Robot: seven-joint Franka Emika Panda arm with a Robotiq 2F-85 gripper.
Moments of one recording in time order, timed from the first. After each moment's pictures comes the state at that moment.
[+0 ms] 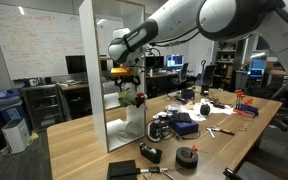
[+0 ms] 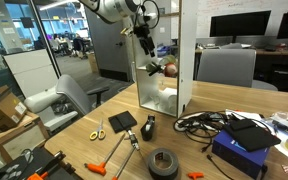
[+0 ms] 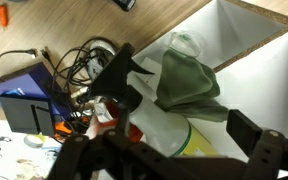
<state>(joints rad) 0.21 0.60 -0.10 -1.32 -0.19 2.07 0.85</state>
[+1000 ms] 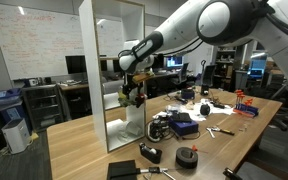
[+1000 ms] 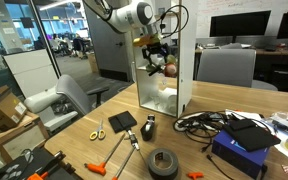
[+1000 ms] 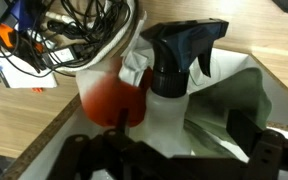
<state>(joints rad) 0.07 0.64 -0.02 -1.38 -0.19 2.23 -0.02</state>
